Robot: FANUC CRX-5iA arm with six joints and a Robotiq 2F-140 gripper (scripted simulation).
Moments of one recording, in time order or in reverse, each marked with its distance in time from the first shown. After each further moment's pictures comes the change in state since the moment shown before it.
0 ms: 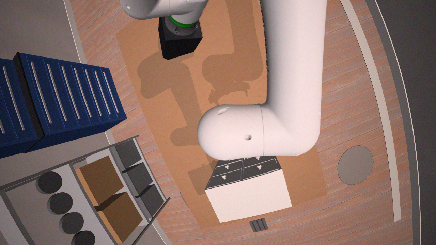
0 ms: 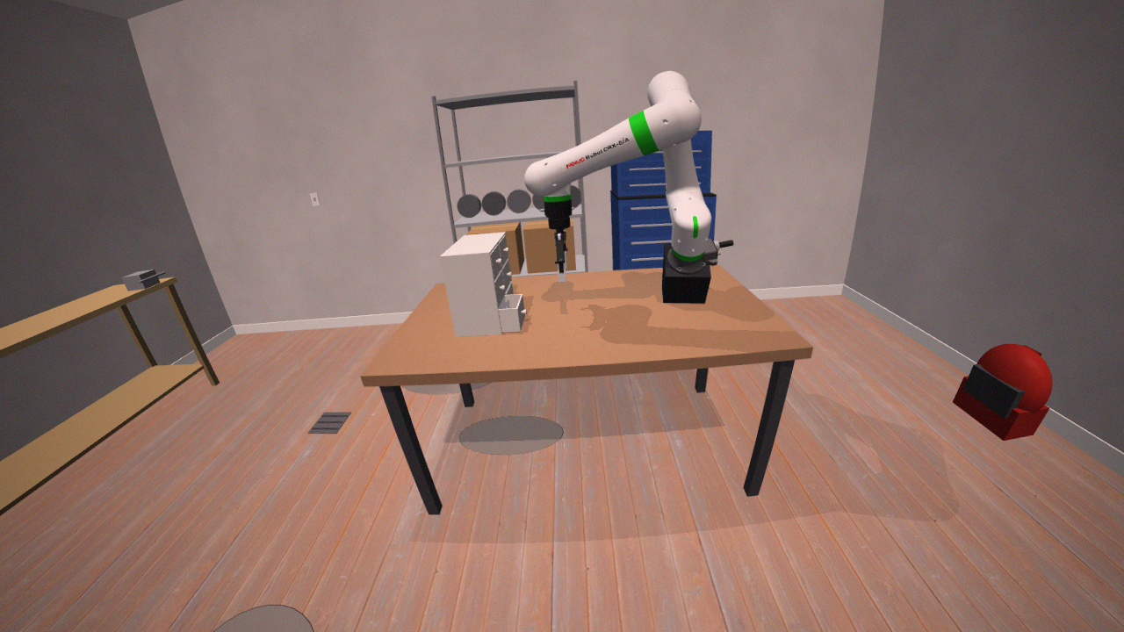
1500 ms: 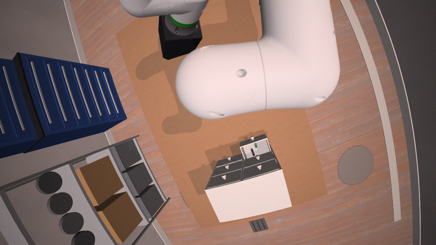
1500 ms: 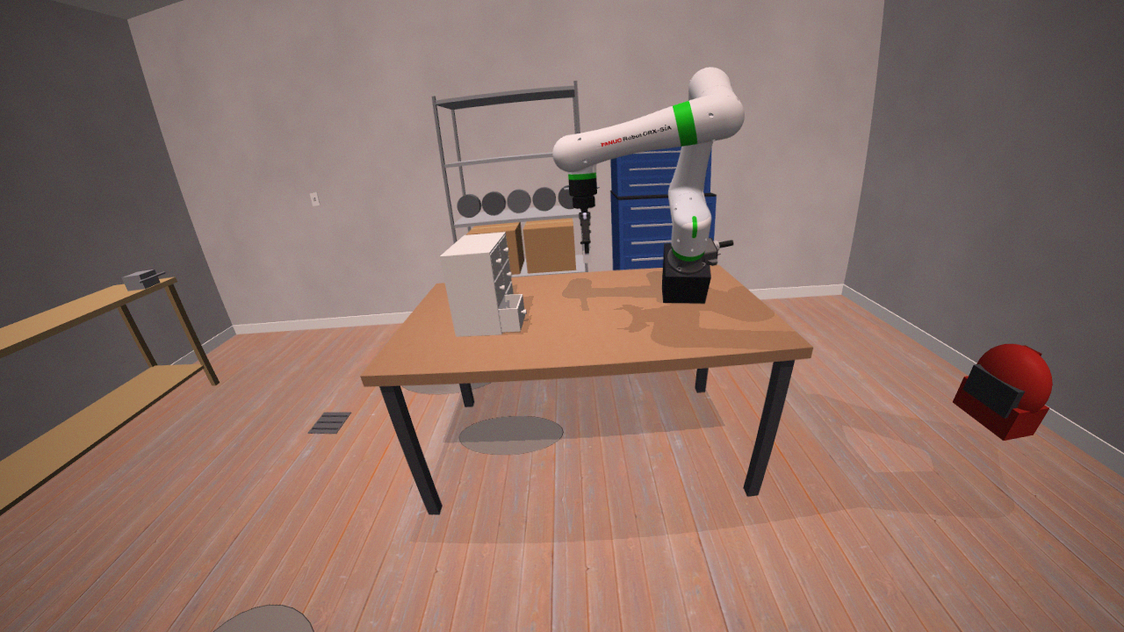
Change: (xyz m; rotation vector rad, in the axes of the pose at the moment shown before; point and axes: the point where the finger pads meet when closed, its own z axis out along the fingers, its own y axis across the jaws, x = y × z) arm 0.089 0.023 -0.069 0.000 0.004 0.001
